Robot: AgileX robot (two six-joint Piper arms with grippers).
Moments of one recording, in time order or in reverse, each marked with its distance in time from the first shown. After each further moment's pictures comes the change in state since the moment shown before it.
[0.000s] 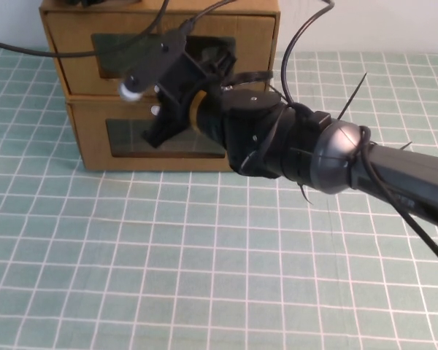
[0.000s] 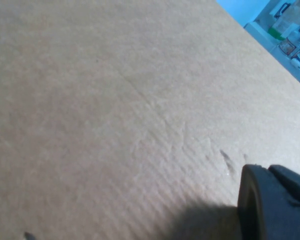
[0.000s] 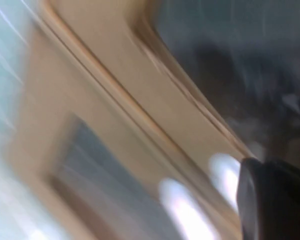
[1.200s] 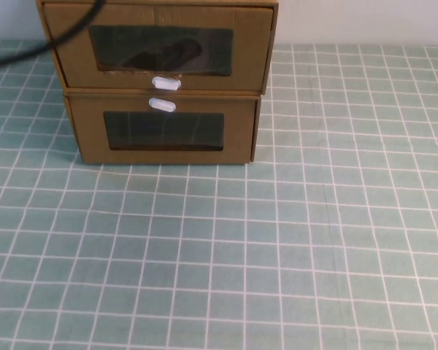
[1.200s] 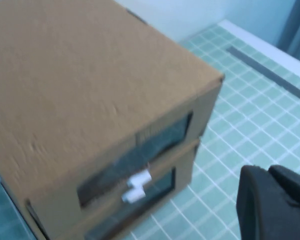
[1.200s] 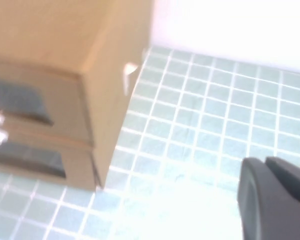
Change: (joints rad) right arm -0.410 -0.662 0.001 1.289 0.731 -0.855; left arm 0.000 -0.608 0.169 0.409 0.133 -0.131
